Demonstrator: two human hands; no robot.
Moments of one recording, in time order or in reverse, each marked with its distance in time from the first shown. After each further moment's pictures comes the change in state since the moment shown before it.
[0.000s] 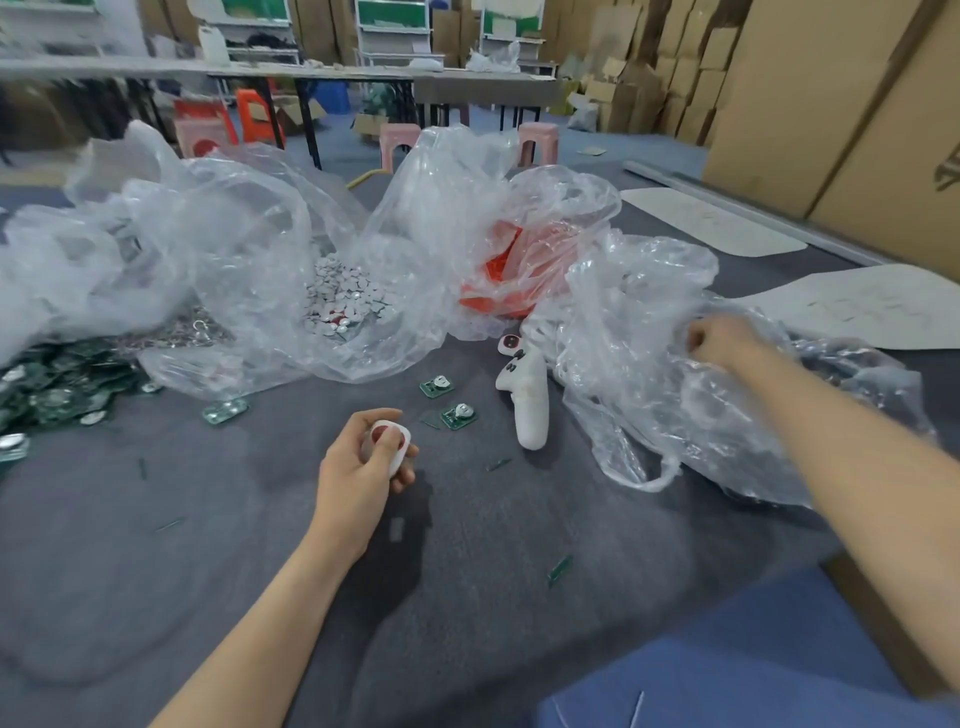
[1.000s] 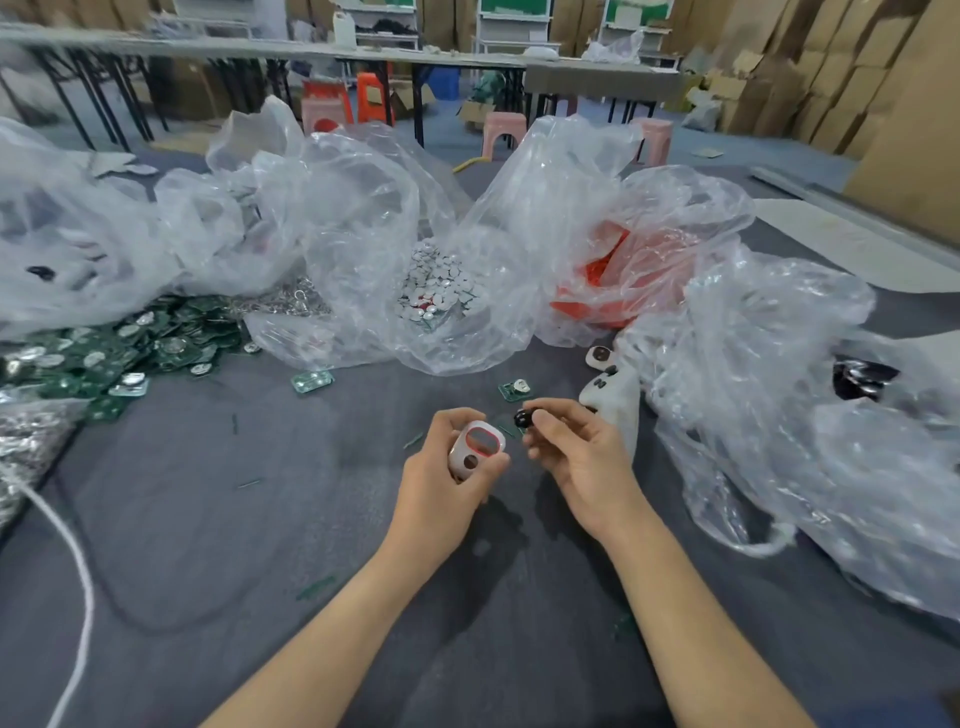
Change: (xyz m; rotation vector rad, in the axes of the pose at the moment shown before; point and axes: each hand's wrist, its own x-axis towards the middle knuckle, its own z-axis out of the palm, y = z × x) left_hand -0.014 0.010 0.010 0.243 0.036 0.098; right_hand -0.135 -0.182 0.102 1.797 -0.443 -0.281
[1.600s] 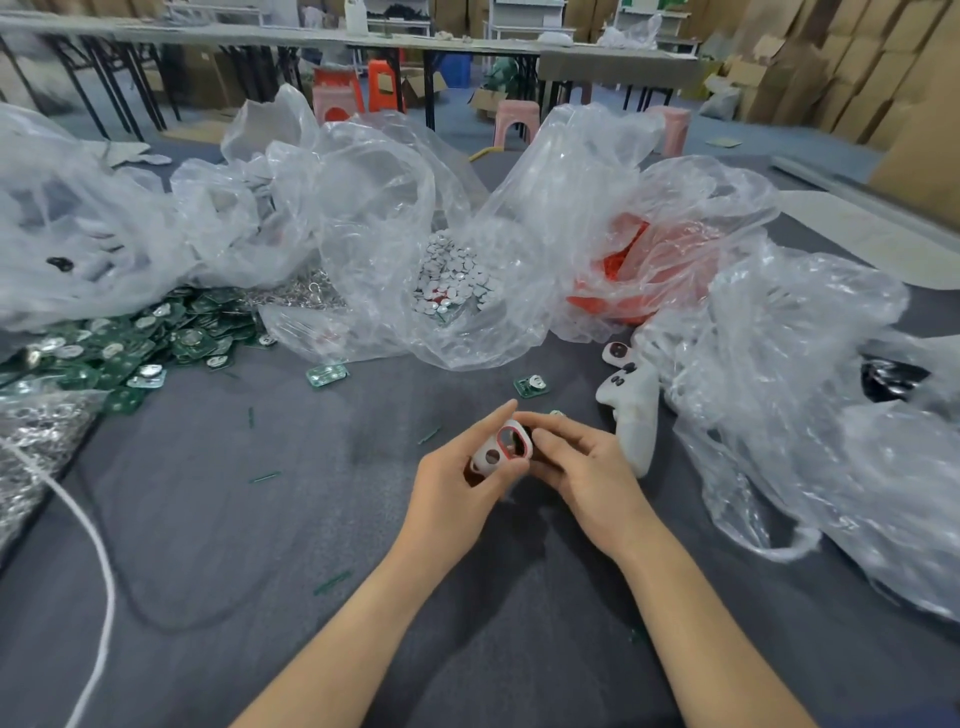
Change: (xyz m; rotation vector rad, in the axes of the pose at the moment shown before) left_hand -0.004 0.004 -0.005 -0.055 -0.086 0.011; right_hand -0.009 0.009 0.004 -0.120 -0.148 0.053
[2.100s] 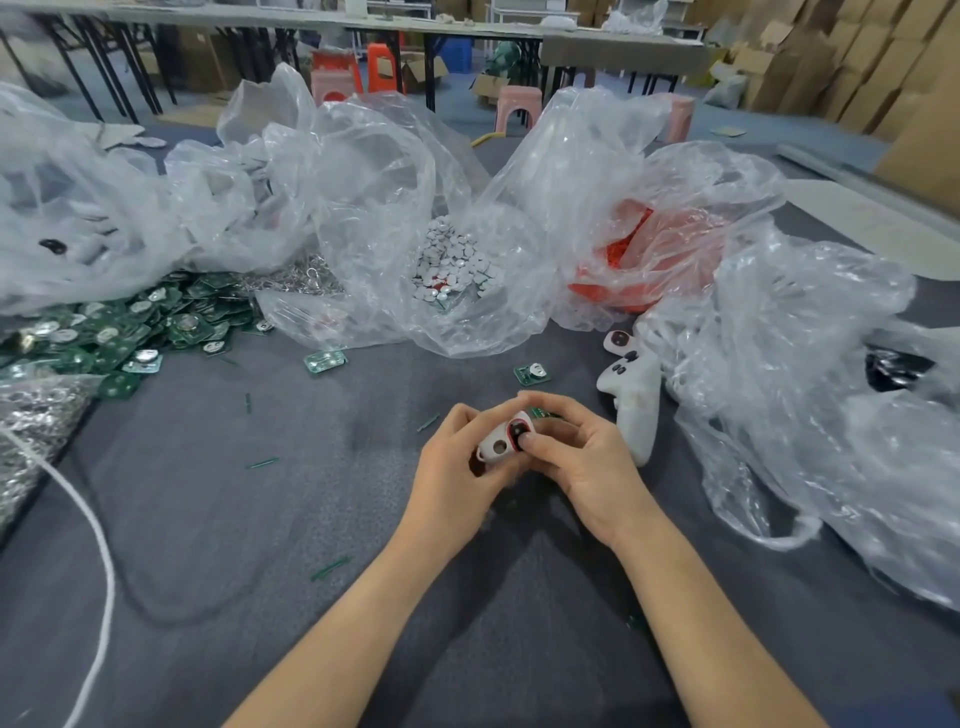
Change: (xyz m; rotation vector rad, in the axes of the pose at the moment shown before) left_hand 0.000 0.002 0.000 0.177 0.012 0.105; right_hand -0.003 0.000 0.002 -0.004 -0.018 -0.007
